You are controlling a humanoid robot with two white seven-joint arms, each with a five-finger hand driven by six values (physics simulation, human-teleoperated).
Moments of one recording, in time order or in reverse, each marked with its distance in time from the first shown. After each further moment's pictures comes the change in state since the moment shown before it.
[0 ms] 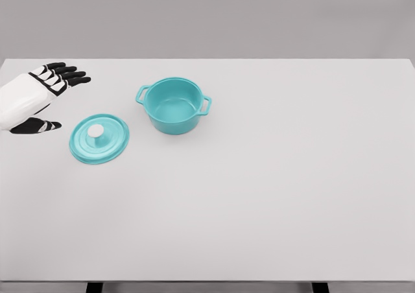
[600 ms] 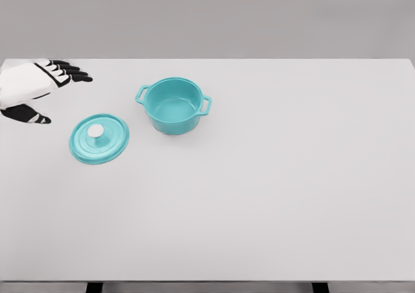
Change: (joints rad) left arm -0.253 0.058 -0.143 0.097 0.185 -0.001 -0.409; right arm 0.000 0.000 0.000 0.000 0.000 0.000 0.000
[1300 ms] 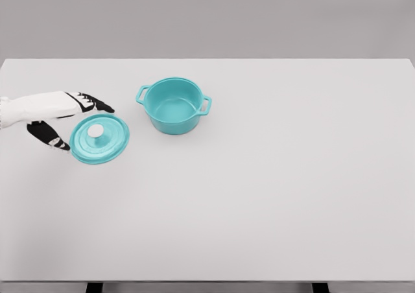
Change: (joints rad) left arm -0.219 0.026 -0.403 0.167 0.224 -0.001 -0.072; right arm -0.002 0.000 0.000 0.000 0.000 0.000 0.000
